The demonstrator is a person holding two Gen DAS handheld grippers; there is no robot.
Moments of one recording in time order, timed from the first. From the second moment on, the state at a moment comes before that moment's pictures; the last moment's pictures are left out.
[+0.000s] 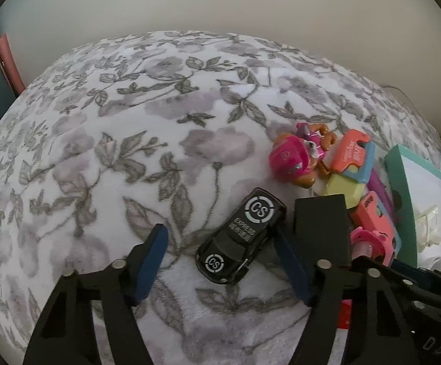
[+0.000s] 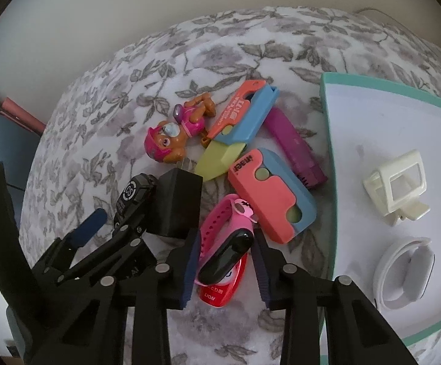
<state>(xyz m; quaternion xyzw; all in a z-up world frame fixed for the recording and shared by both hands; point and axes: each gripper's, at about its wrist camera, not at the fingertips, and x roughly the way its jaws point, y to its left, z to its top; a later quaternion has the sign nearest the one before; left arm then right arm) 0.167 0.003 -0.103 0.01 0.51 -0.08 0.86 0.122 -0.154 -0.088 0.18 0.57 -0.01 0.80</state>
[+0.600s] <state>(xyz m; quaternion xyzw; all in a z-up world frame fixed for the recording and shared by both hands) 0.161 0.016 -0.089 -0.04 0.50 -0.06 0.86 0.110 -0.162 -0.071 0.20 0.54 -0.01 0.82</state>
